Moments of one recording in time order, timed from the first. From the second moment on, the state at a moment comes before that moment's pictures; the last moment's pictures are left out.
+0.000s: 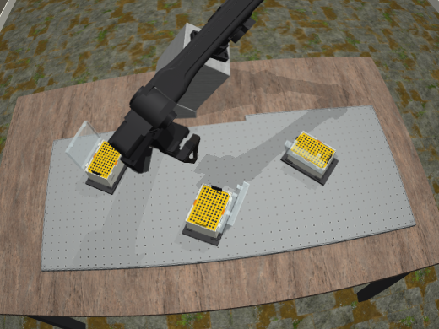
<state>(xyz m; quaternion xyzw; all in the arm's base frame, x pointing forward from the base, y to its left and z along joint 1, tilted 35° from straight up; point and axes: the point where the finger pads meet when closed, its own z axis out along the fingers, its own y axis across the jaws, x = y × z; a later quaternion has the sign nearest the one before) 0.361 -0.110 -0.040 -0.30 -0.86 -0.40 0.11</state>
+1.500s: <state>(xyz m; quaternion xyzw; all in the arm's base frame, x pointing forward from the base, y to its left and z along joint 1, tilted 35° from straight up) 0.359 -0.109 -0.037 -0.72 -0.44 -0.42 0.34</state>
